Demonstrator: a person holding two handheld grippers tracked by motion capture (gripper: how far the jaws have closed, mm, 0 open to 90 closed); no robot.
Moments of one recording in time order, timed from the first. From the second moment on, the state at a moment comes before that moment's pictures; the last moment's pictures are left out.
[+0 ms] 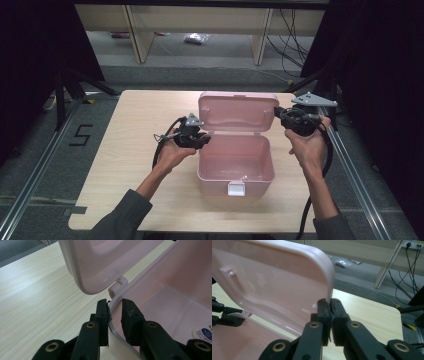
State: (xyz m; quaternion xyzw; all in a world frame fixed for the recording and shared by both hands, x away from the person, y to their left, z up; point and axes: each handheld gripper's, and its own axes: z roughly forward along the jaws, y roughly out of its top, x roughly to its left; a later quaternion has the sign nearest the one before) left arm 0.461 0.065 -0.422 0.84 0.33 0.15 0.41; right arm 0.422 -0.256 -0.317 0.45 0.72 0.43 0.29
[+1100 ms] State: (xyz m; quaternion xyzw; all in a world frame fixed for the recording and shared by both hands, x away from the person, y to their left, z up) left arm 0.418 0.097 -0.395 0.83 0.32 0.11 0.45; right arm 0.387 -0.260 -0.322 0.41 0.75 0.42 0.31
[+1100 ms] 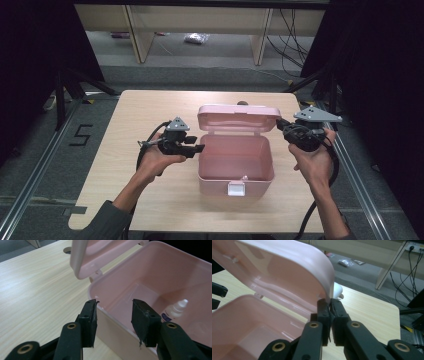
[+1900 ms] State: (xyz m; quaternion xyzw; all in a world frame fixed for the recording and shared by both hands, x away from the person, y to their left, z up) left arm 0.369 0.121 -0.391 0.84 0.30 0.12 0.44; right arm 0.368 -0.266 -0.331 0.41 0.75 0.43 0.29
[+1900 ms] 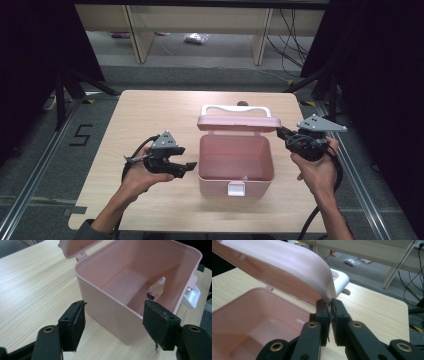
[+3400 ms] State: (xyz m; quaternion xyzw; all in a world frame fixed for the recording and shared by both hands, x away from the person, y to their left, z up) left arm 0.317 0.144 -0.439 0.82 0.33 0.11 0.45; right arm 0.335 -0.275 -0.360 0.41 0.75 0.45 0.24
